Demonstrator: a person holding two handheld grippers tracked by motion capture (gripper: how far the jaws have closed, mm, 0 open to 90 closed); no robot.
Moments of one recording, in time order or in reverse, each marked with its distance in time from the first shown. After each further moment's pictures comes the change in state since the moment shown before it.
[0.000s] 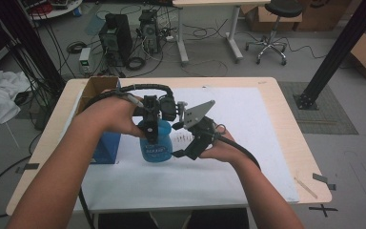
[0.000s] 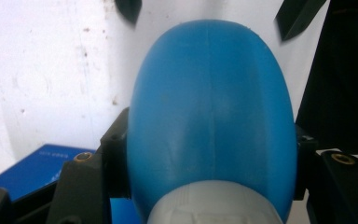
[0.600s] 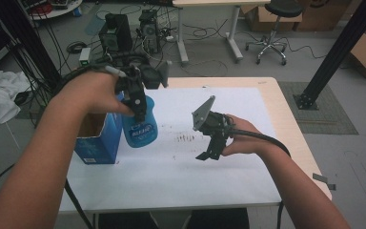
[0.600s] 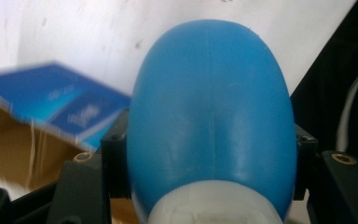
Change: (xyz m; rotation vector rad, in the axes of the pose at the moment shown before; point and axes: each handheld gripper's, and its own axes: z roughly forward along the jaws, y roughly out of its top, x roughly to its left) left arm 0.034 -0.040 -0.063 0.032 -0.036 -0.442; right arm -0.003 0.000 -0.034 0.392 0.050 -0.025
